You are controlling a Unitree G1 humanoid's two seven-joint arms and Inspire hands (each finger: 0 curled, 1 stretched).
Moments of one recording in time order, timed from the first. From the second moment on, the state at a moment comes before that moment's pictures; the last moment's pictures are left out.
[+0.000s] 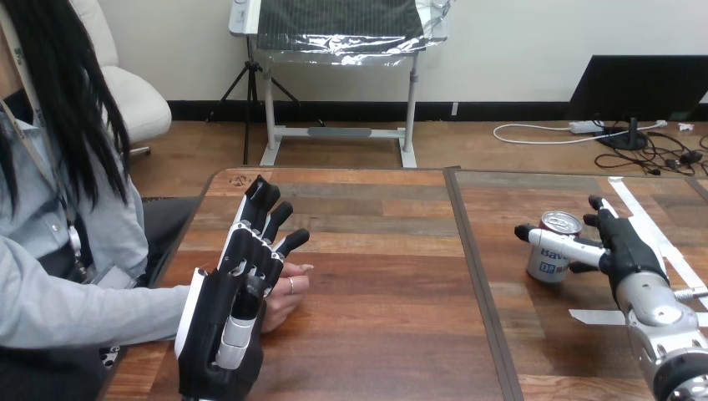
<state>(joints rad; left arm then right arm) -0.05 -0.06 0.09 0.76 -0.41 -1.03 -0.65 -0.71 -0.39 -0.12 1.34 -0.19 -0.19 -0.04</state>
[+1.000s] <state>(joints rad) -0.05 -0.06 0.09 0.76 -0.41 -1.03 -0.65 -0.76 -0.38 -0.13 1.34 -0.19 -0.18 -0.07</state>
